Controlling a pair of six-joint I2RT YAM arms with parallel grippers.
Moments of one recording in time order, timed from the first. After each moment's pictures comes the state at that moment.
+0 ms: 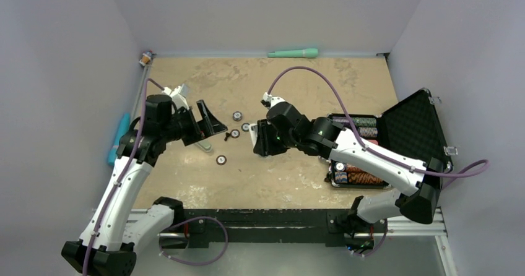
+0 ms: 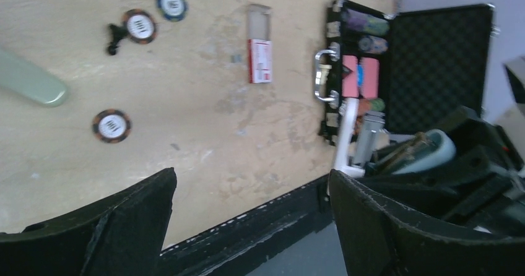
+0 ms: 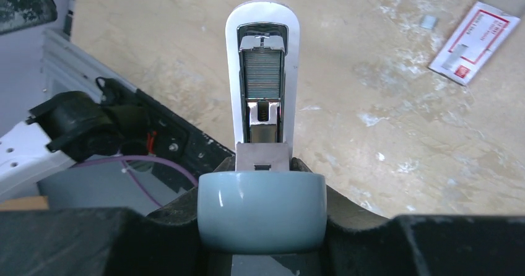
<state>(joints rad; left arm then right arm) -0.23 0.91 1.04 -0.83 0.37 -0.63 1.02 1.37 1.31 -0.75 0.09 0.70</state>
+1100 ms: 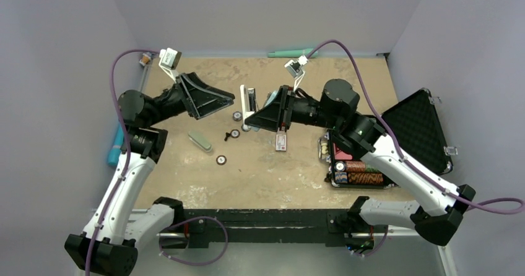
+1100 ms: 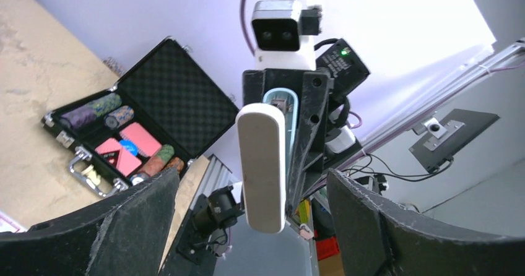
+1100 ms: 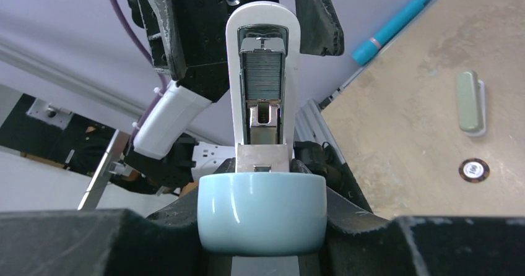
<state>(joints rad) -0.21 0.93 0.99 0.32 0.97 -1.20 0.83 1.14 1.29 -0.16 -0.47 0.84</state>
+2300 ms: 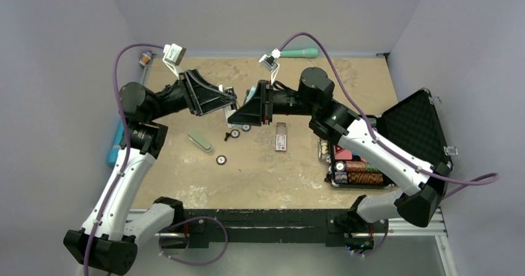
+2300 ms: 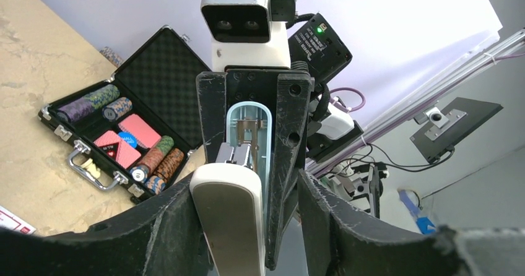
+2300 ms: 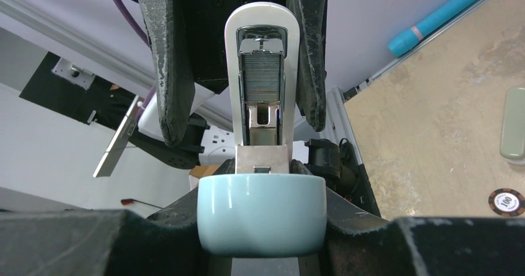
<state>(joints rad) -0.23 0.97 1.07 0.28 1.00 -1.16 0.83 1.35 1.38 0.00 -0.67 0.85</state>
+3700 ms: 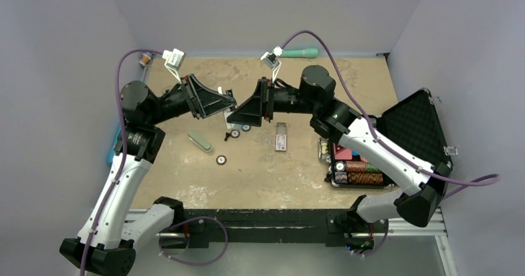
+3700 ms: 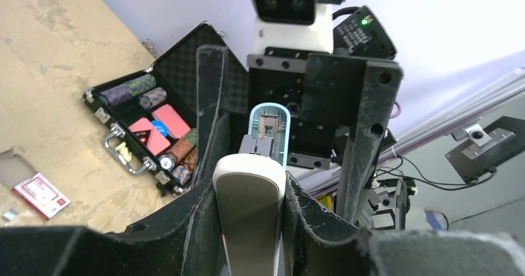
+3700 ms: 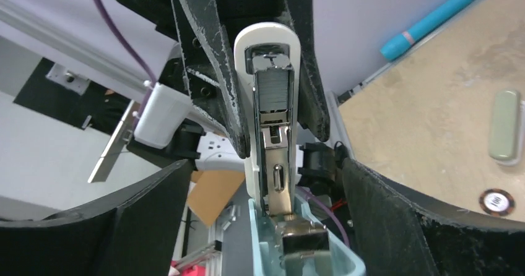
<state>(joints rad) -0.25 0.93 1.09 0.06 0.92 -1.03 0.82 1.36 1.38 0.01 -0.68 0.84</state>
